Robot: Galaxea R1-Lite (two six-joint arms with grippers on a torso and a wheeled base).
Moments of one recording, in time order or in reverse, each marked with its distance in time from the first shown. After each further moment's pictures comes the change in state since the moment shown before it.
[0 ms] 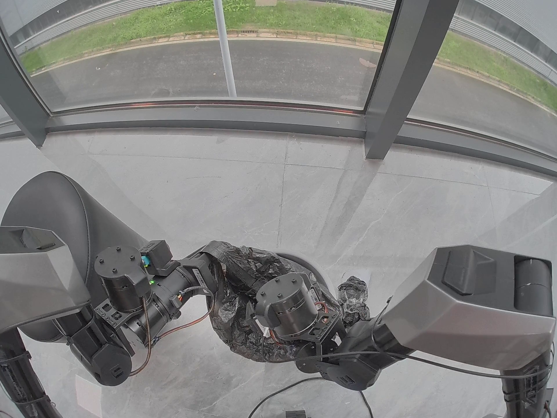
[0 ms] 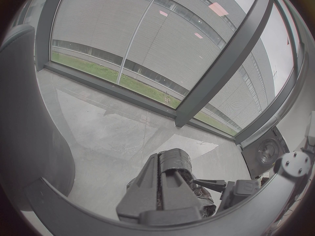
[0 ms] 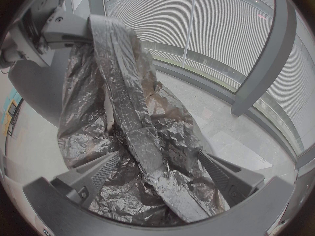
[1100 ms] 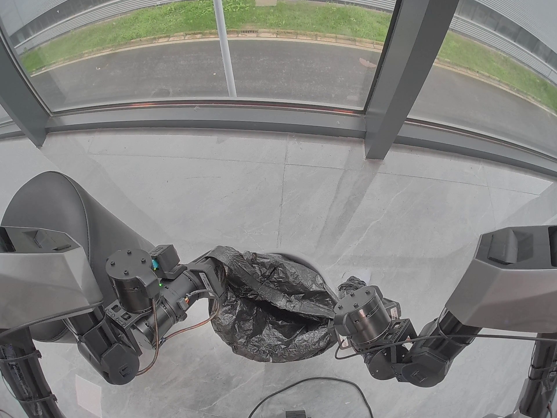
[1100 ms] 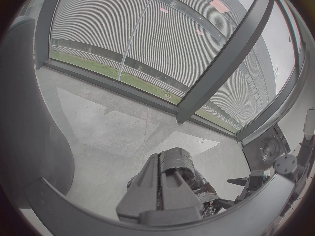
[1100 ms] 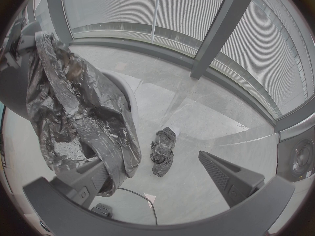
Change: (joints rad) left arm 0.000 0.055 -0.024 0.002 -0.001 0.001; right arm -0.141 -0.155 0.428 -0.016 -0.110 0.255
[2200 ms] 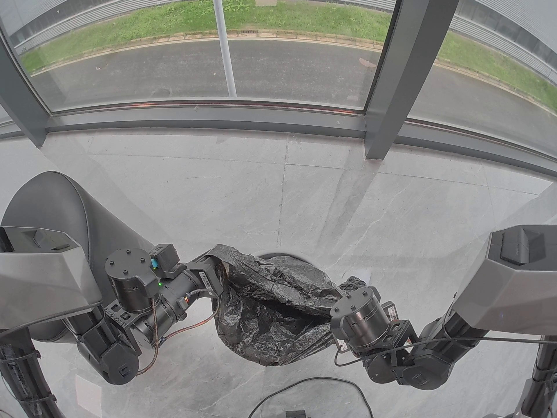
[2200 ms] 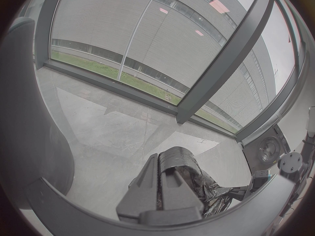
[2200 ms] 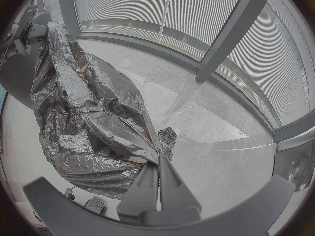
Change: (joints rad) left arm 0.000 -0.004 -0.001 0.000 0.001 0.000; right arm 0.031 -0.037 -0.007 0.049 -0.011 -0.066
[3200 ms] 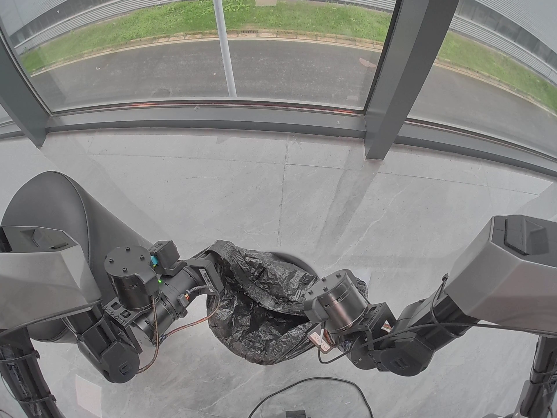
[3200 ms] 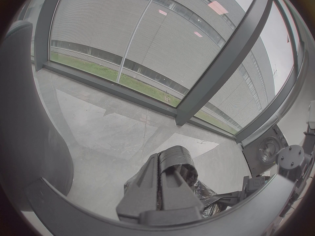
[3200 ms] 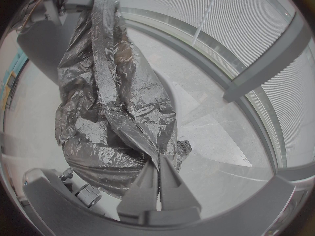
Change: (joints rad) left arm -0.001 -0.005 -0.014 -0.001 0.001 0.006; right arm 0.019 0.018 -0.219 0.236 0.168 -0.290
